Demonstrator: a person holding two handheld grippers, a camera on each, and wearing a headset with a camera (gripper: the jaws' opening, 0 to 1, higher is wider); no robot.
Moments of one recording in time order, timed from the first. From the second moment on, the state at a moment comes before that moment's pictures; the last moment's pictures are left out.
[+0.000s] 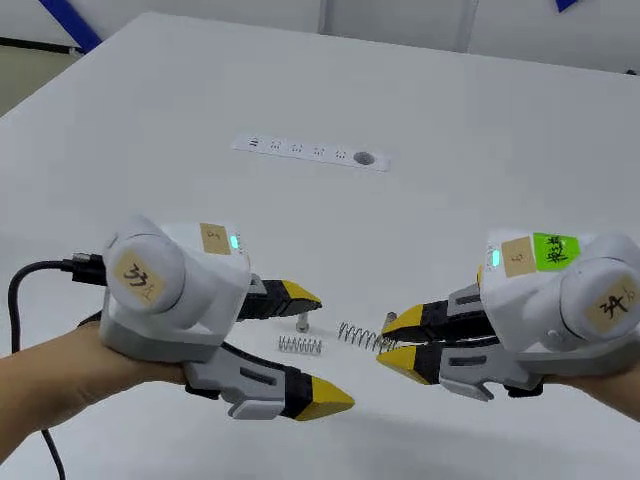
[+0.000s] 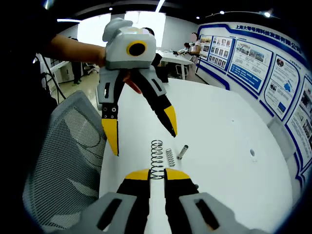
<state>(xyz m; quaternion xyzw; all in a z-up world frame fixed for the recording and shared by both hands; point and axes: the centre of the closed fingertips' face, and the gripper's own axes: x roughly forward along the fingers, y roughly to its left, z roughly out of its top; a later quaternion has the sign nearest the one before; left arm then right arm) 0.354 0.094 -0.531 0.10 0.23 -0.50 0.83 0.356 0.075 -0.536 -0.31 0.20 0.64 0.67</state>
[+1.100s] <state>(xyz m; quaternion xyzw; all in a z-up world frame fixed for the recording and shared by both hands) 0.339 0.070 -0.519 0.12 0.18 -0.56 0.80 0.335 0.077 -0.518 -0.36 0.17 0.68 0.62</state>
